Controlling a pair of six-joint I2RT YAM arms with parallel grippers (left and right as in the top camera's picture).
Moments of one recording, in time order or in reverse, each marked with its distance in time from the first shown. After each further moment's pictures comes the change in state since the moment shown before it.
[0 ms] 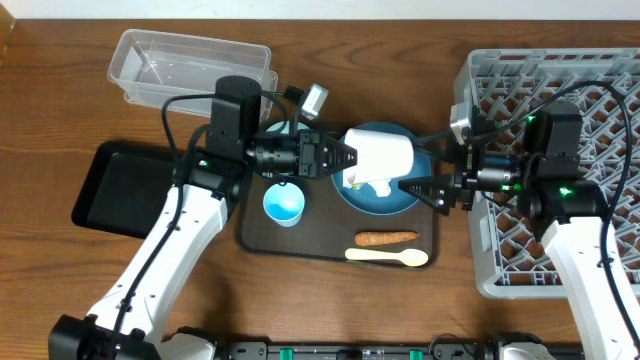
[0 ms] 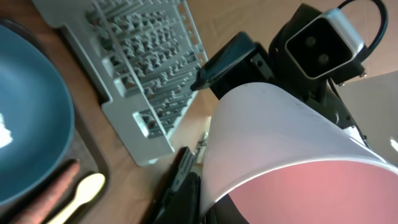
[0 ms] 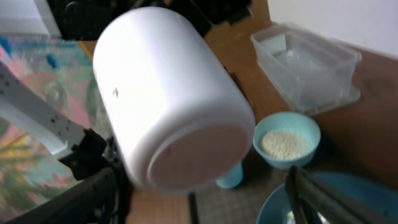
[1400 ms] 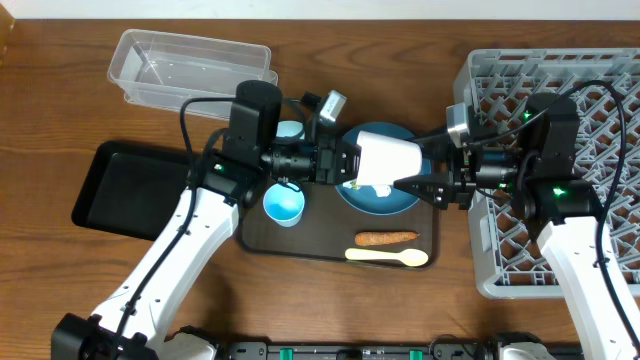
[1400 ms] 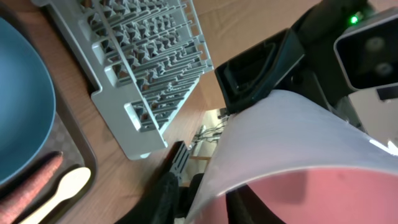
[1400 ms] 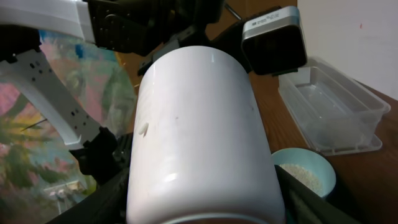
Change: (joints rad) left arm -0.081 0.000 0.006 0.006 -0.064 -0.068; right arm 0.037 0.000 0.000 0.126 -0.091 -0.006
